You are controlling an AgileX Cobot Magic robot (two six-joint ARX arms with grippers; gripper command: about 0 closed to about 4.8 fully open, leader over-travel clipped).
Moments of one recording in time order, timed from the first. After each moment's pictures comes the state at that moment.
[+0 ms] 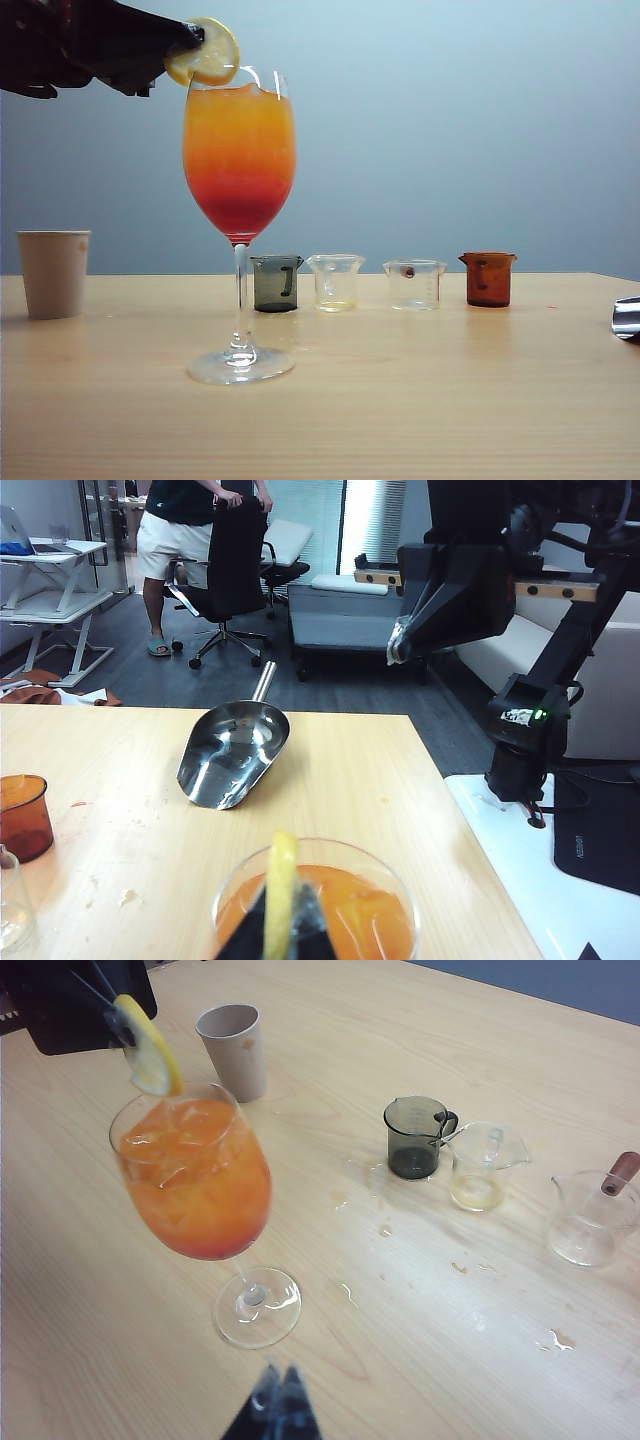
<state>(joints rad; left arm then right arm) -0.13 1.49 1.01 -0.18 1.54 0.69 0.65 0.70 0.75 -0.40 -0.15 0.02</state>
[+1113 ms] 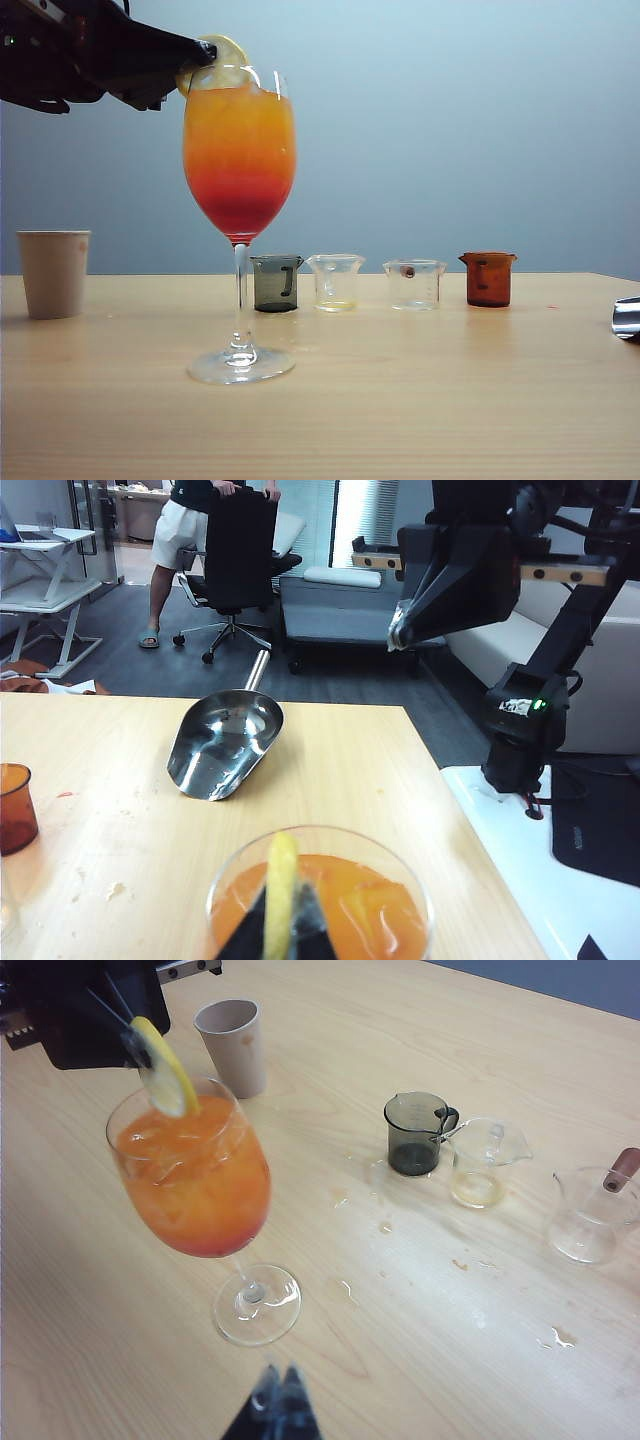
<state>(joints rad) -0.15 1.52 1.01 -0.18 1.53 0.72 0.65 0.71 0.75 -0.40 -0.15 0.02</state>
